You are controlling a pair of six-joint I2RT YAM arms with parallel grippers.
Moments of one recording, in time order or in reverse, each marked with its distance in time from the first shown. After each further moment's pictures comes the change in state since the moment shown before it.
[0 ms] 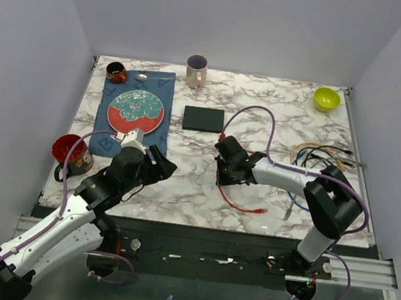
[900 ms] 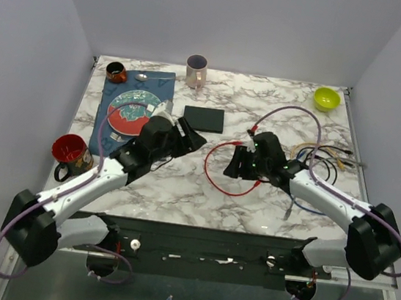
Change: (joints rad) left arm 0.002 0.562 0.287 0.372 0.135 -0.044; right arm -0.214 -0.420 -0.185 0.078 -0.220 0.041
